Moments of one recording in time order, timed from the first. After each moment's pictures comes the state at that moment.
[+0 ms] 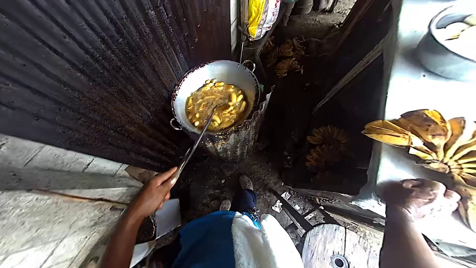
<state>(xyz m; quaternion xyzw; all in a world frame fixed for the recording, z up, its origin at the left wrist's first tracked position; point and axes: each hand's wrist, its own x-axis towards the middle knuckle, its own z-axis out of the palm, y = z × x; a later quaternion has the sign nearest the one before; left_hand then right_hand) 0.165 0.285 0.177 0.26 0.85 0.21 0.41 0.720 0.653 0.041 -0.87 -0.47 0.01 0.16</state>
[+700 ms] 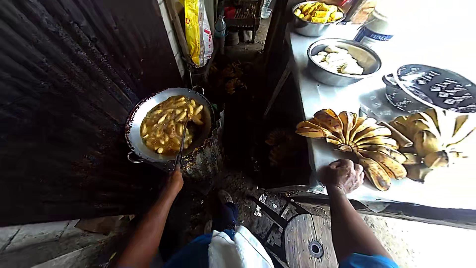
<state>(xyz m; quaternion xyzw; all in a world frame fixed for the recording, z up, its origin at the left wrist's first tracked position) 0.190 0.486 0.050 0.42 0.87 -0.09 0.25 0.724 0.657 0.034 -0.86 -0.48 -0.03 0.17</state>
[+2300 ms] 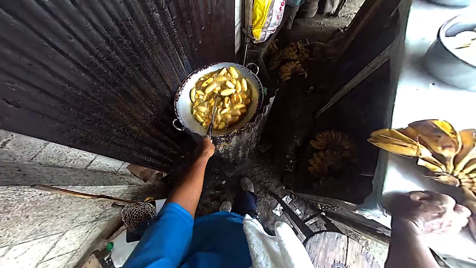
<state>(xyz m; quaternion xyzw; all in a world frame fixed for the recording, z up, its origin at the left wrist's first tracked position) 0.157 0.497 0.024 0.26 0.92 0.10 0.28 0.731 0.659 0.025 -0.87 -0.47 -0.02 0.15</state>
